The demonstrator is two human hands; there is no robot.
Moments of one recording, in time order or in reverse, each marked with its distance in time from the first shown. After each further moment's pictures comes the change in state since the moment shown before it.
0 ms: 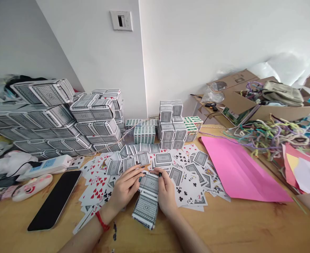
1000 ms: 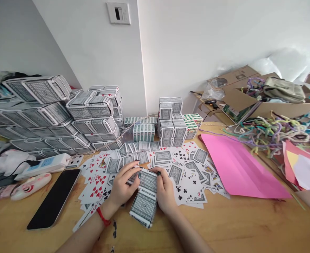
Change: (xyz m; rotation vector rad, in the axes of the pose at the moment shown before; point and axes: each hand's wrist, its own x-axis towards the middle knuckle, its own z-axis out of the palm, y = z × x) left_hand 0.001 0.001 0.004 -0.010 0.084 -0.144; right_hand -0.001 -0.003 0.000 0.005 -0.046 0.035
